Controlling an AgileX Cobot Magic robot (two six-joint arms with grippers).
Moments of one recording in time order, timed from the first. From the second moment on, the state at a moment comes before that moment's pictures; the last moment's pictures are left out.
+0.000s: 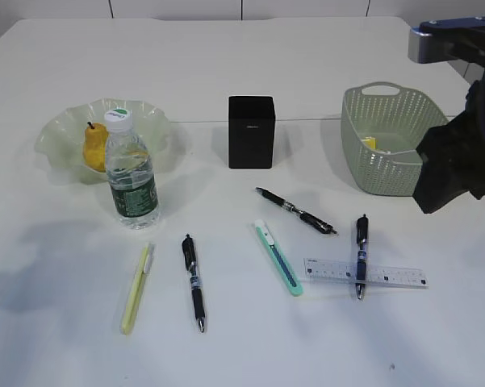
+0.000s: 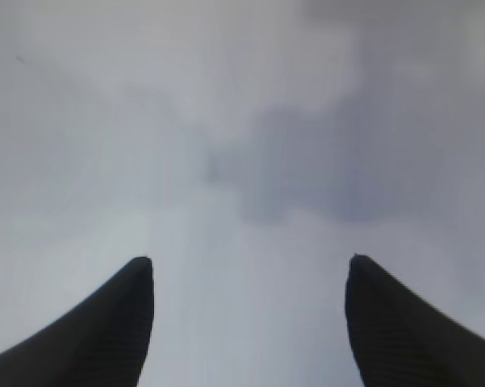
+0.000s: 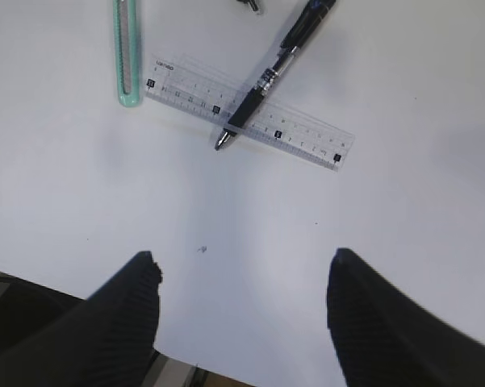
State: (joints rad) left arm 0.12 1.36 -0.70 -0.14 0.64 0.02; right arm 0.26 1.43 -1.22 0.06 1.20 -0.07
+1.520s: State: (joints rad) left arm 0.12 1.10 -0.72 -0.25 0.80 0.20; right arm 0.43 1.54 -1.47 0.03 1.24 0.00
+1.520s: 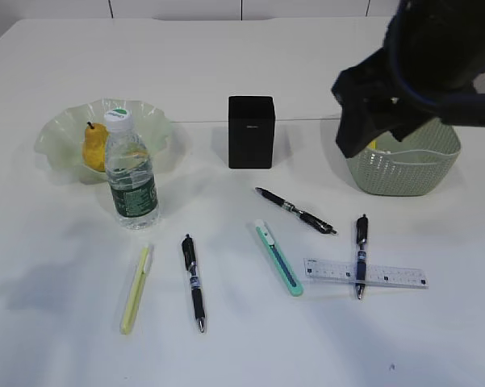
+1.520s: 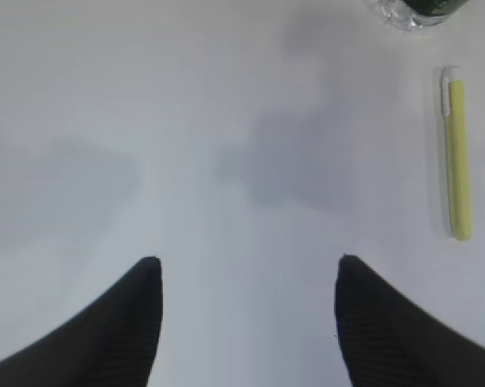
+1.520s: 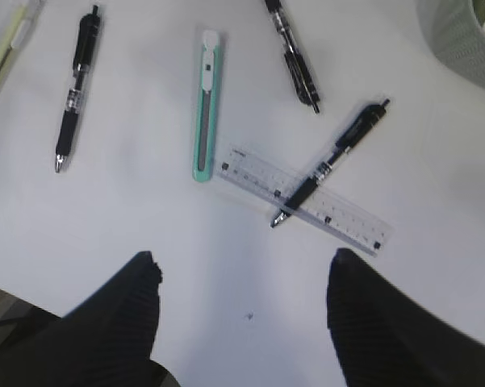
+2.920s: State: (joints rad) left arm 0.12 1.14 -0.74 -0.37 0.75 0.20; right arm 0.49 2.28 -1.90 0.02 1.23 0.10
